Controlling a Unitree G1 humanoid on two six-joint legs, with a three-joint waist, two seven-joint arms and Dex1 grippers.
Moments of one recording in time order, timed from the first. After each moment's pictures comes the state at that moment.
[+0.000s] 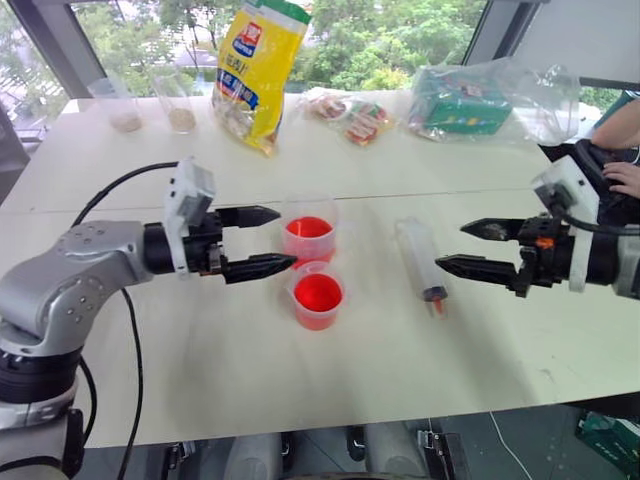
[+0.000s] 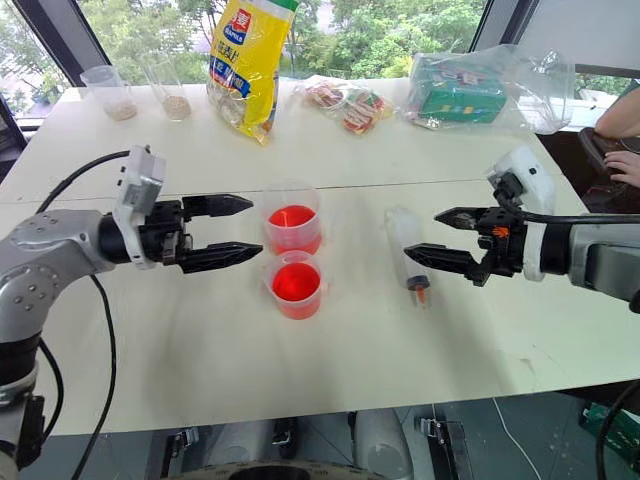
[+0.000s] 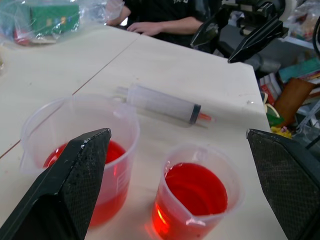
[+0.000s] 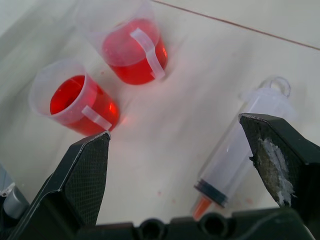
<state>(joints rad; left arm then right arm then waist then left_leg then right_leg) -0.44 0.83 0.14 -0.41 -0.90 0.85 -0.92 -0.37 -1.12 -0.37 -0.49 1.08 1.26 0.67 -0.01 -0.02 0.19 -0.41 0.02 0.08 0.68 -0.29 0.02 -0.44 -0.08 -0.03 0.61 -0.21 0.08</state>
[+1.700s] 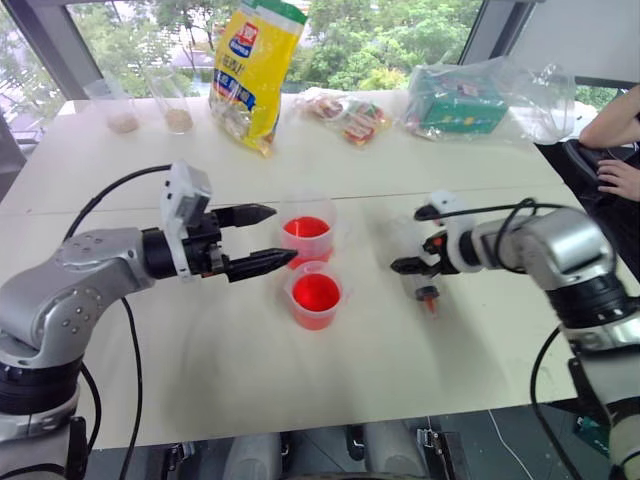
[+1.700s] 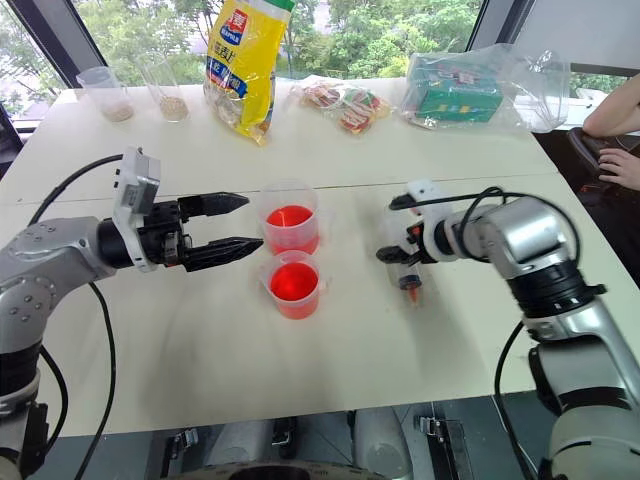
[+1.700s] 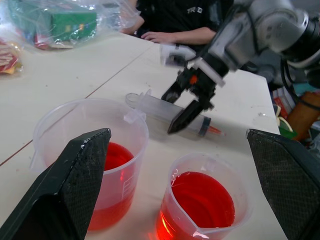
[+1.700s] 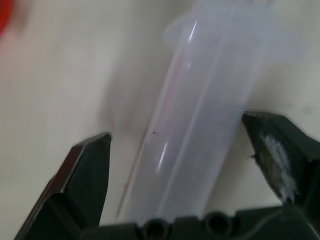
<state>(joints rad) -0.40 0.77 0.17 -0.46 -0.92 0.84 -0.79 -0.81 -0.76 0.33 0.08 0.55 1.25 0.52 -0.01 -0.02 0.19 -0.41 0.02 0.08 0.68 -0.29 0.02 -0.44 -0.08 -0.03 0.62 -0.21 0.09</state>
